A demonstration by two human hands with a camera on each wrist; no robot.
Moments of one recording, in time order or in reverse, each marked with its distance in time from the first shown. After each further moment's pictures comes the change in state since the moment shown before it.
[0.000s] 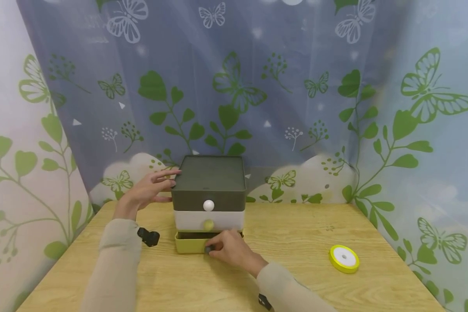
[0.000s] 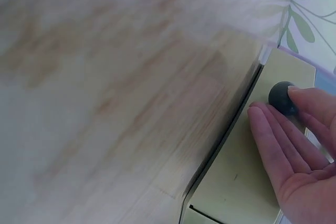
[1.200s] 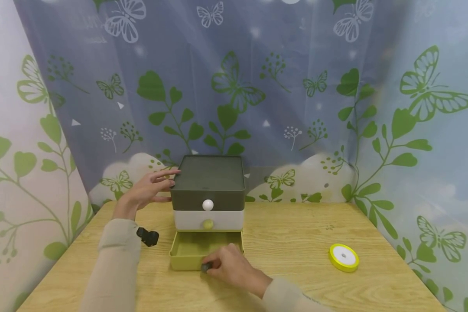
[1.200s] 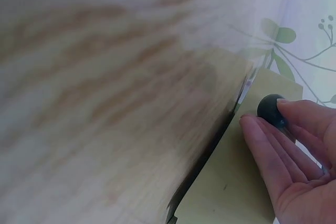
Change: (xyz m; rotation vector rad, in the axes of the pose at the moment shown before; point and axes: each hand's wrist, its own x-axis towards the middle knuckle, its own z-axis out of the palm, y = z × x) left_hand 0.000 0.001 0.002 -0.001 0.004 0.009; right_hand -0.038 -0.033 0.005 -0.014 -0.009 -0.018
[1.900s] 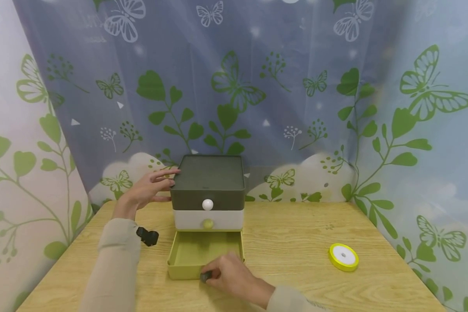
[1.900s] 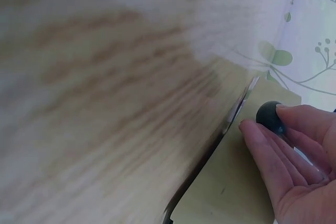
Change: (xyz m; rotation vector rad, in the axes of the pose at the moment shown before) left_hand 0.000 -0.001 -0.001 0.013 0.002 -0.013; right_hand -0.017 -0.011 0.003 -0.005 -0.031 -0.030
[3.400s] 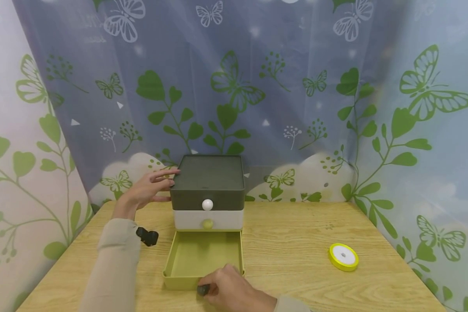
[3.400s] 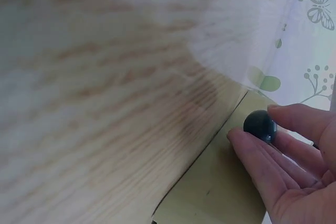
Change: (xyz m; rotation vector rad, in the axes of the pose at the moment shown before) left_hand -0.003 0.003 0.001 -0.006 -0.011 0.014; right_hand -0.019 -0.020 0.002 0.035 -0.121 -0.002
